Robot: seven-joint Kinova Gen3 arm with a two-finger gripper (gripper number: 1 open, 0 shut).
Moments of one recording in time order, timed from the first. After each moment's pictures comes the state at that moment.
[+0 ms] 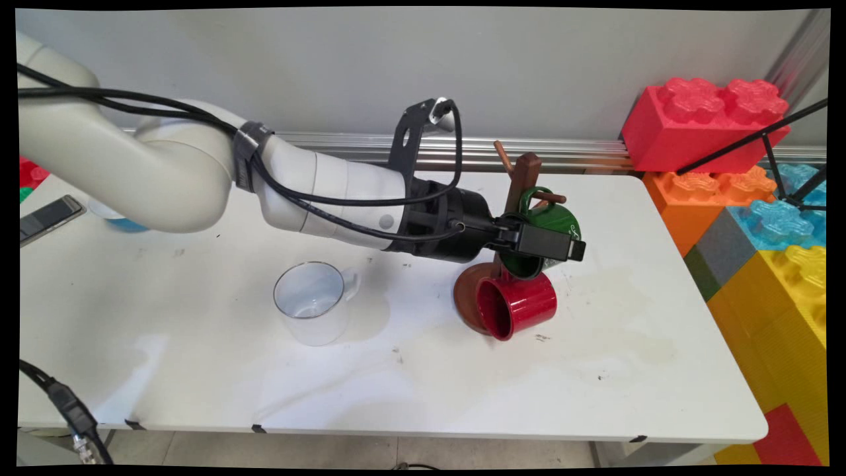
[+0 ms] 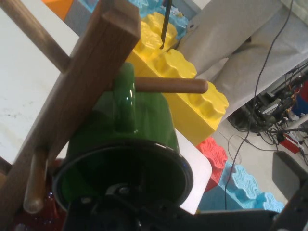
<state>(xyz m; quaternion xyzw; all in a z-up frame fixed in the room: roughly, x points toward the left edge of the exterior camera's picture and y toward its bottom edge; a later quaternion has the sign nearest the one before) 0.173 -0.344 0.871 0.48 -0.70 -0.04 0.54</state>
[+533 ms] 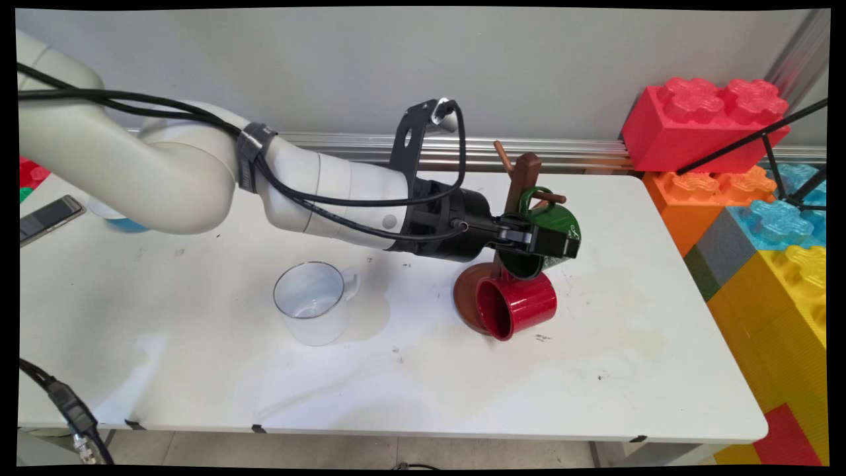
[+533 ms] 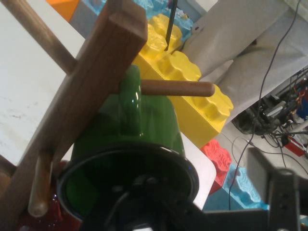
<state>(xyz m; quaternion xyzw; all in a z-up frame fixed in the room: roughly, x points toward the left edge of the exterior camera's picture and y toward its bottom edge) 0.171 -0.345 0.870 0.48 -0.69 -0.03 0.53</state>
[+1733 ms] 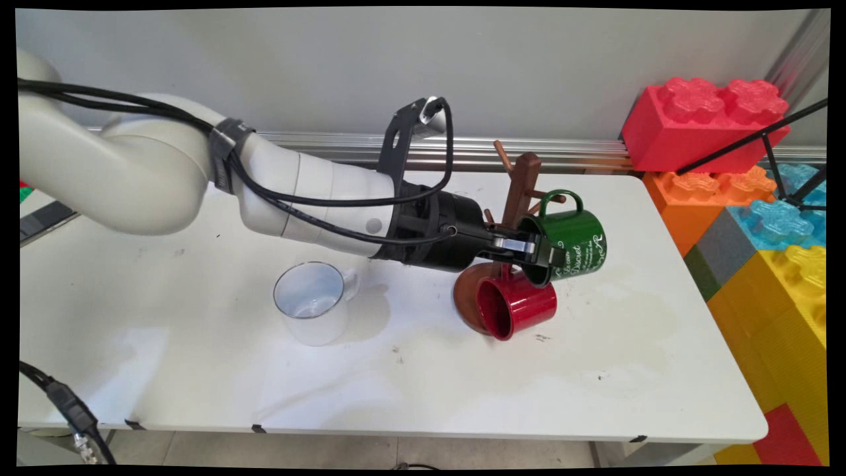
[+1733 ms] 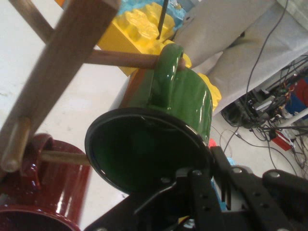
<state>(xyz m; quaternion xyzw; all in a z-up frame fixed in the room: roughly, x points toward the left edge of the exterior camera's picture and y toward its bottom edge) 0.174 -0.324 0.884 0.49 -0.69 -0.06 0.53</state>
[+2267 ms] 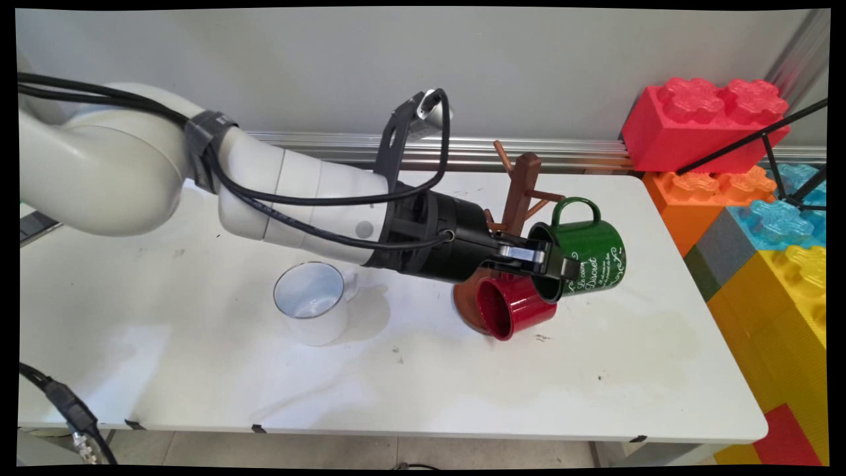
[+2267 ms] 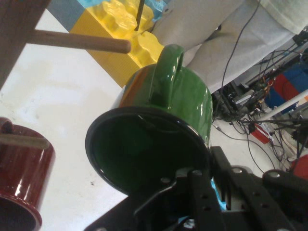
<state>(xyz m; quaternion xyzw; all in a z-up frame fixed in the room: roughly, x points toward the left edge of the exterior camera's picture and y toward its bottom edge) 0.170 -0.304 0.902 0.49 -0.69 -0.08 0.53</state>
